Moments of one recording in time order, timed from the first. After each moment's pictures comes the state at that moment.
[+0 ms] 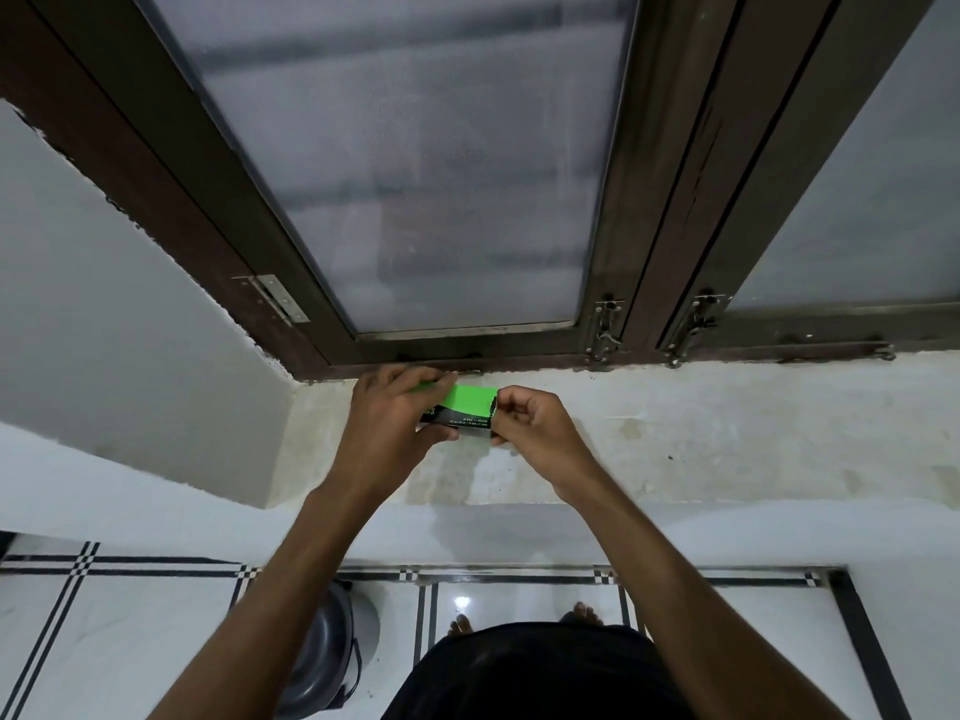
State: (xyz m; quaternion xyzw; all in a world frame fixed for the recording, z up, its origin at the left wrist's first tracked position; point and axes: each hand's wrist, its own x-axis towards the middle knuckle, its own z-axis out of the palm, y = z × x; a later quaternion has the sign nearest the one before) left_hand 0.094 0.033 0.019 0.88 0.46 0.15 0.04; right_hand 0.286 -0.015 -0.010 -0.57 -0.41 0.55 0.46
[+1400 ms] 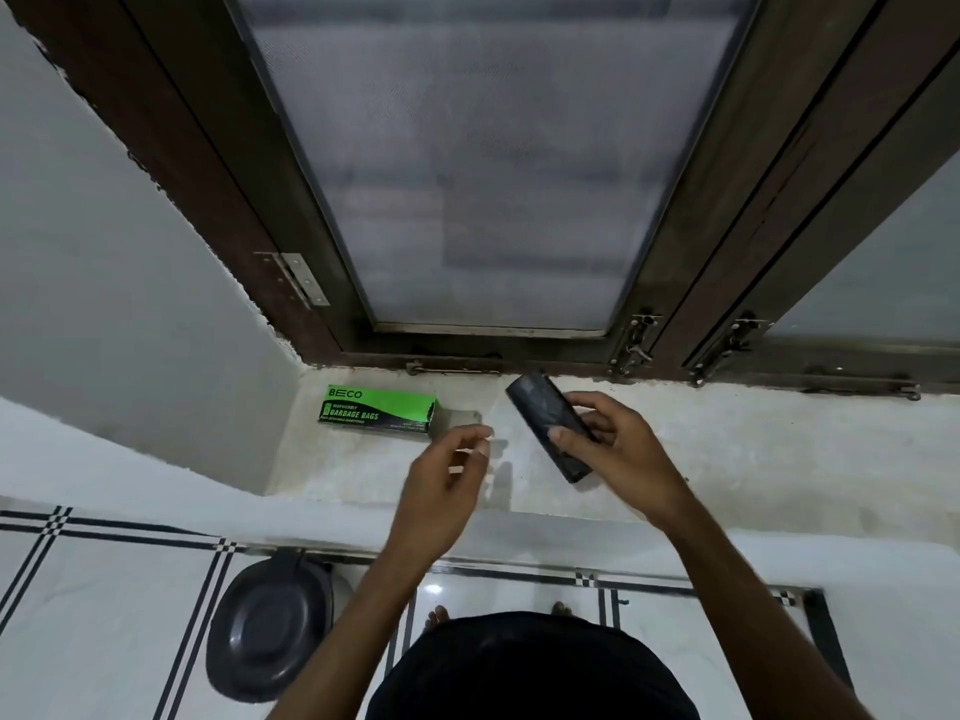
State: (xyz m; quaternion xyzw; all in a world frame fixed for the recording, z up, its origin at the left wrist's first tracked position) left_hand 0.119 -0.030 -0.004 0.60 0.57 0.29 0.48; right_hand 0.341 -0.037 0.003 -0.63 -0.47 0.49 0.38
